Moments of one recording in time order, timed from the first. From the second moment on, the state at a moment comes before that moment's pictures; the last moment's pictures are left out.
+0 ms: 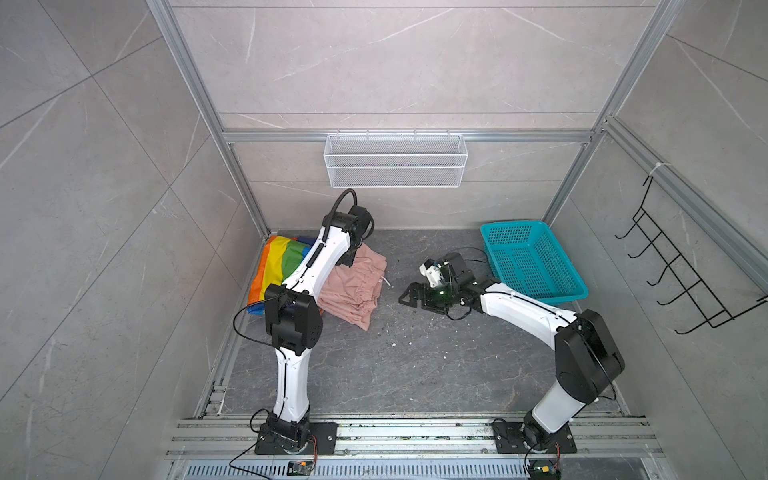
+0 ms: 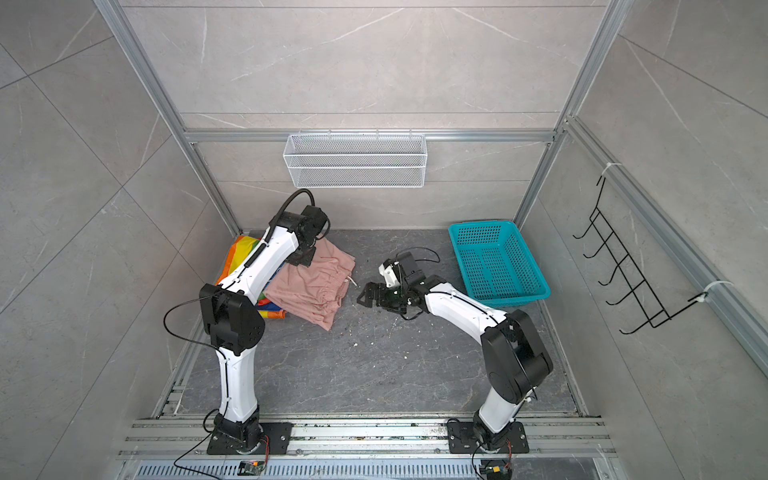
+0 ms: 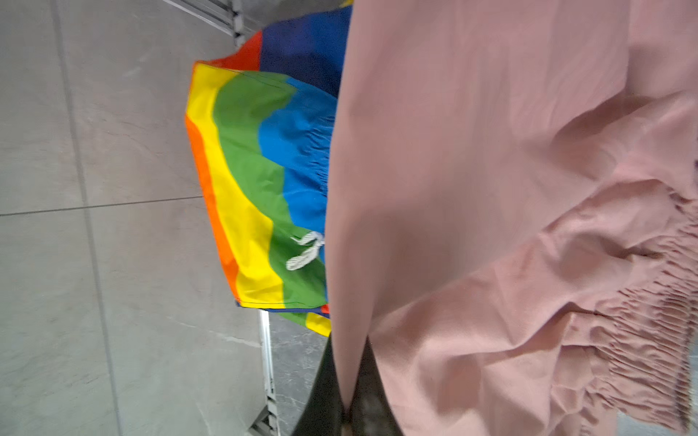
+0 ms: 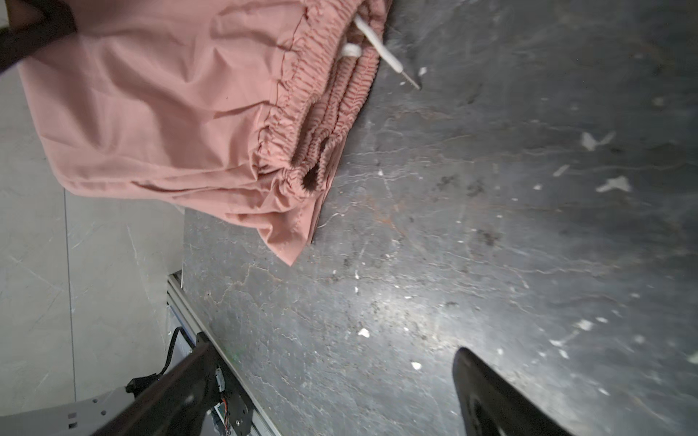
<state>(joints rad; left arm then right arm) -0.38 2.09 2.13 -1.38 -0.65 -0.11 0.59 1.70 1.23 -0.39 -0.47 0.61</state>
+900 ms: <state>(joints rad) -0.28 1.84 2.01 -1.14 -0.70 0.19 0.64 1.78 1.26 -0.33 -0.47 0.64</state>
